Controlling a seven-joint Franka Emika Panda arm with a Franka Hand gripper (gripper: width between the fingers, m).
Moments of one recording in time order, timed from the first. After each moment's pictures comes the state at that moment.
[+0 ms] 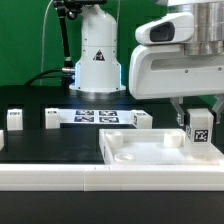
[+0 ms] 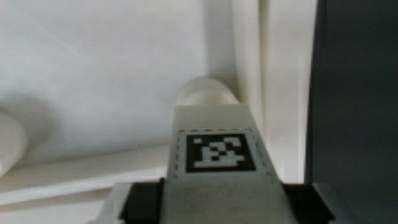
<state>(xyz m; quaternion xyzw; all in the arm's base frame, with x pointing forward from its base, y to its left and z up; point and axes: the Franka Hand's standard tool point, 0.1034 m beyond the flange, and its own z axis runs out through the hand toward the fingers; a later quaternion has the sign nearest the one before) 0.619 0.115 0.082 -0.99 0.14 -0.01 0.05</state>
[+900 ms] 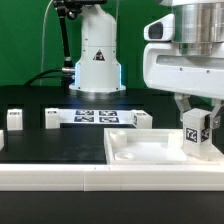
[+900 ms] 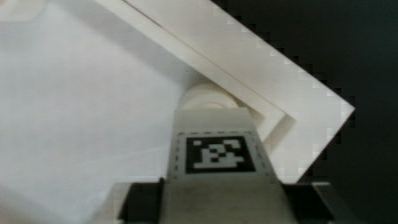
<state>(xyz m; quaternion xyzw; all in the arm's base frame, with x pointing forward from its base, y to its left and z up) 0.620 0.115 0.082 -0.88 0.47 0.01 0.04</state>
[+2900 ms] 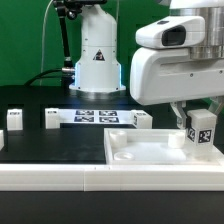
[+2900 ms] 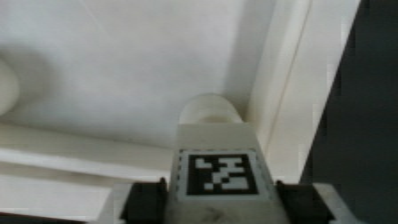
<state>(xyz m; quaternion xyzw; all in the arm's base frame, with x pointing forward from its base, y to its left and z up) 0.616 0.114 0.078 -1.00 -0.08 0.00 0.04</state>
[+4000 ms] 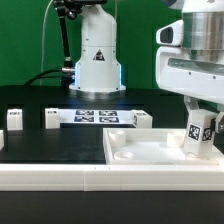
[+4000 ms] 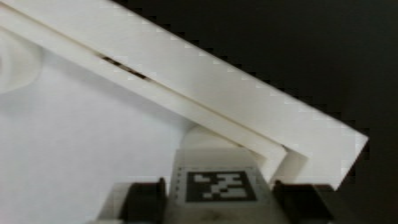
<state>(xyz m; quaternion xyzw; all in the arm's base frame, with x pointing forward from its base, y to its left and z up) 0.611 0.129 0.074 -0.85 0.53 0.02 0.03</state>
